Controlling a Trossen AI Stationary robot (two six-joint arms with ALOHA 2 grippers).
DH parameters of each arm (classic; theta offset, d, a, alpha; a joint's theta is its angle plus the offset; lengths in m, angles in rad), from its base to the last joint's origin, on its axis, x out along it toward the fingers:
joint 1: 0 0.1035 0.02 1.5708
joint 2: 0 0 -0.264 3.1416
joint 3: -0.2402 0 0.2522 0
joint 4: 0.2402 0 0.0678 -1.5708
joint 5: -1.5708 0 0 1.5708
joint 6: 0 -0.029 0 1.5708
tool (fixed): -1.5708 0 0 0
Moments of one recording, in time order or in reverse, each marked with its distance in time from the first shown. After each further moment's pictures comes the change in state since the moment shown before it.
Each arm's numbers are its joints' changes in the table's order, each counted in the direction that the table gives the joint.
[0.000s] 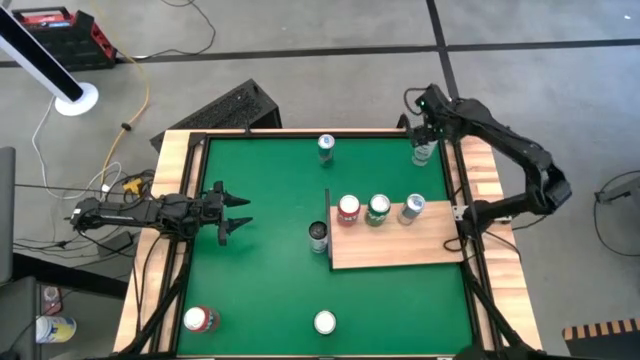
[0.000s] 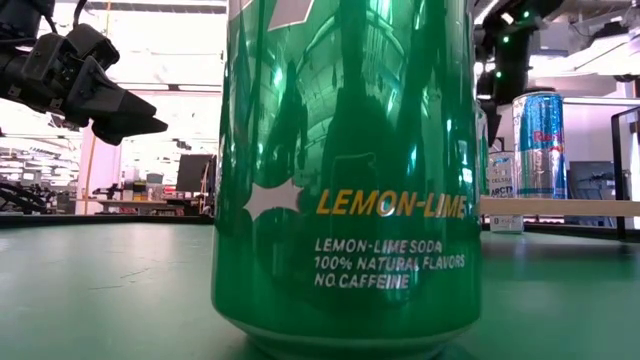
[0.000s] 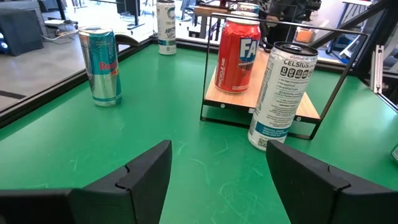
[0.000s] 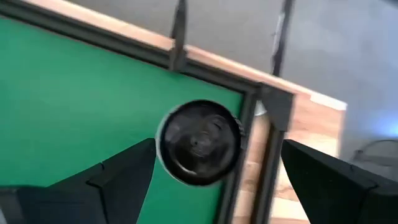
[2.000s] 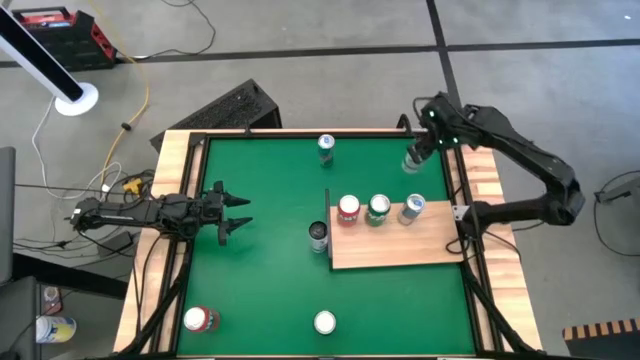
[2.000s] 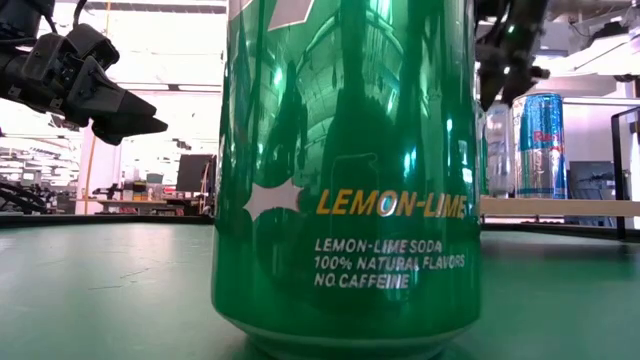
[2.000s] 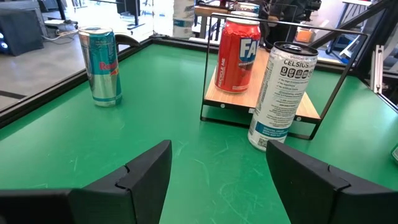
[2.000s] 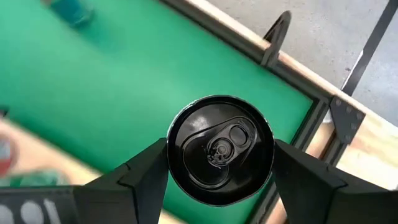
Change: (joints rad) left arm 0.000 0.000 0.000 0.000 0.000 0.000; right arm 0.196 0.155 -0.081 0.145 -0.202 0.048
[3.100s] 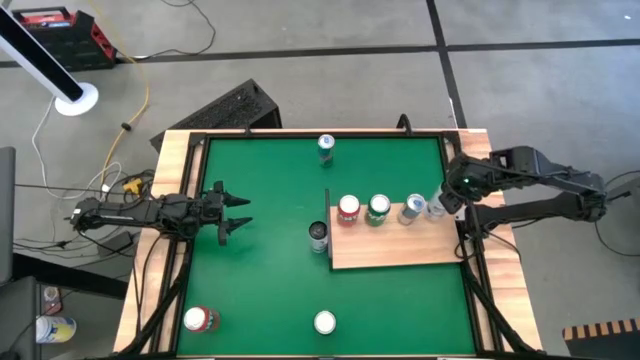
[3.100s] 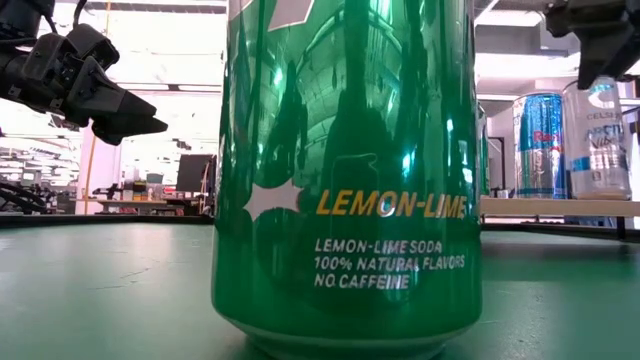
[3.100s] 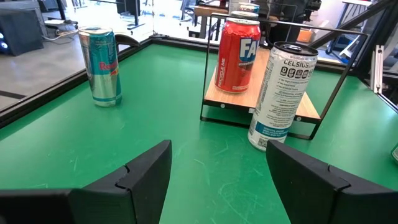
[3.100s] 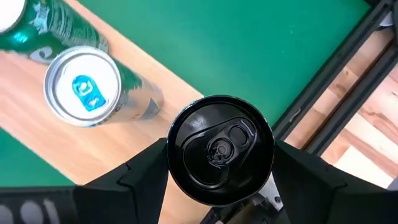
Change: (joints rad) left arm 0.000 0.000 0.000 0.000 0.000 0.000; right arm 0.572 0.367 0.173 0.376 0.047 -0.483
